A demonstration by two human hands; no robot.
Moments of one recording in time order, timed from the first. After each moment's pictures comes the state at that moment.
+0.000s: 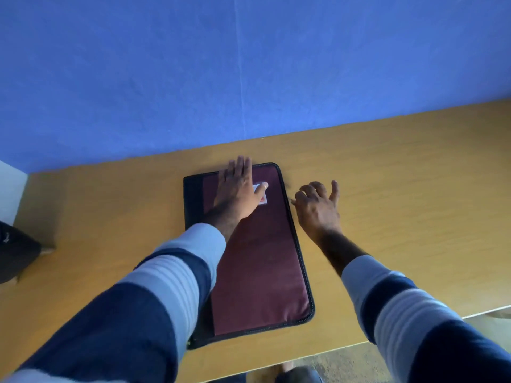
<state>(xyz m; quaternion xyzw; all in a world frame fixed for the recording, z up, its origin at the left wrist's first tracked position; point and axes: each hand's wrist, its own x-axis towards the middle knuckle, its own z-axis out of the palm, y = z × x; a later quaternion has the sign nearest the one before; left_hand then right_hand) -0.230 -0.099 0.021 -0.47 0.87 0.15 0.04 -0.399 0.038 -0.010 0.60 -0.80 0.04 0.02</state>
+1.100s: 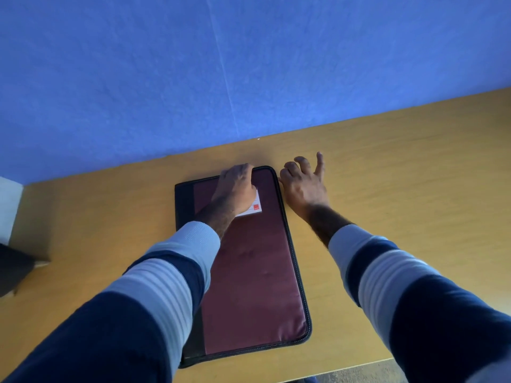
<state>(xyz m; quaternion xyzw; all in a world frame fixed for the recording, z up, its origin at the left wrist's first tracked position) -0.263 -0.131 0.010 -0.45 0.87 0.19 0.00 -0.430 -0.034 -0.018 0.65 -0.75 0.07 0.08</state>
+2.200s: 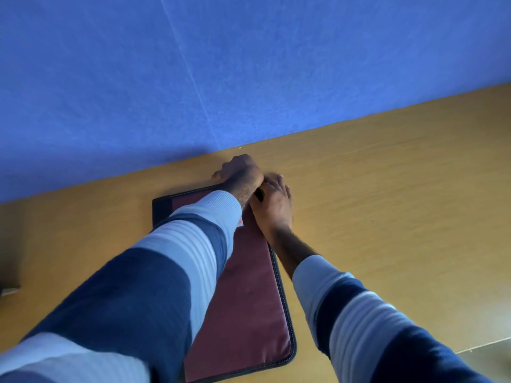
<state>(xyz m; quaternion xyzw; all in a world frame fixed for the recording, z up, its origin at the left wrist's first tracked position) -0.372 -0.152 0.032 -0.64 0.73 0.16 0.17 -0.389 -0.046 -0.025 0.41 -0.82 0.32 -0.22</state>
